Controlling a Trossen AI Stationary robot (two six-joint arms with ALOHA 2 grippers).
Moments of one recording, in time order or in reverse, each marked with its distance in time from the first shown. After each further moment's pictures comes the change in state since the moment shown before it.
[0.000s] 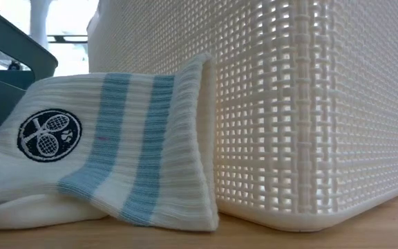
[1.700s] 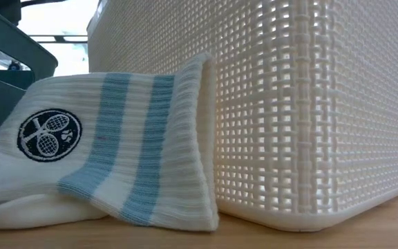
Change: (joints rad) left arm -0.286 0.544 -0.235 0.022 0.511 -0.172; right arm 0.001 0.002 -0.007 -0.006 -0.005 -0.006
